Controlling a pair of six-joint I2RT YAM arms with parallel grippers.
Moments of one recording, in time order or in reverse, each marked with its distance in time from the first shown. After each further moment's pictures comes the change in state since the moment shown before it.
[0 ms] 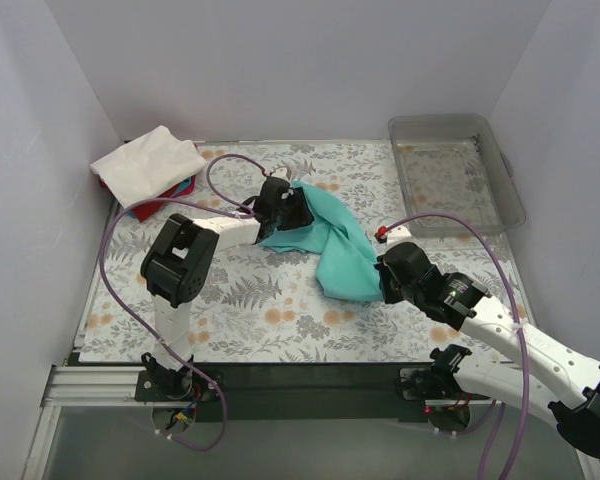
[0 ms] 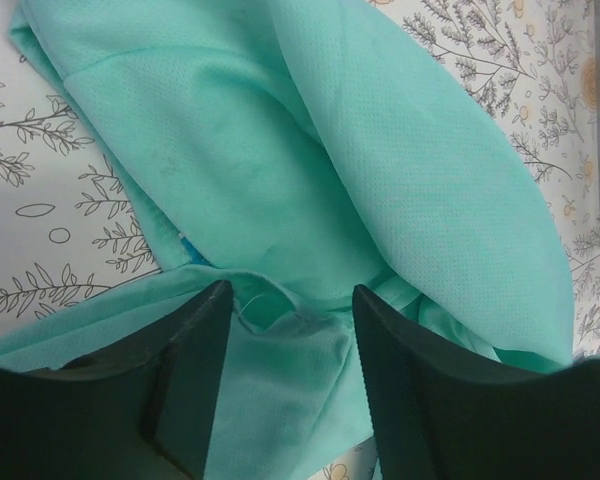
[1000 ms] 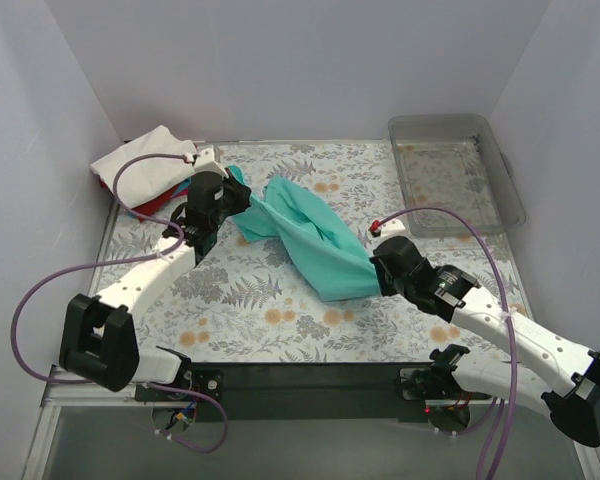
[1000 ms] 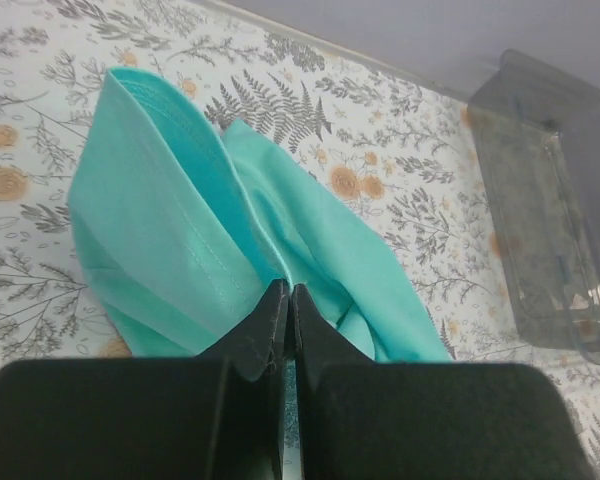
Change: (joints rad) left arm 0.156 -0.623 -0.280 -0.047 -0.159 0.060; right arm -0.001 0.077 0.031 0.028 0.080 -0.035
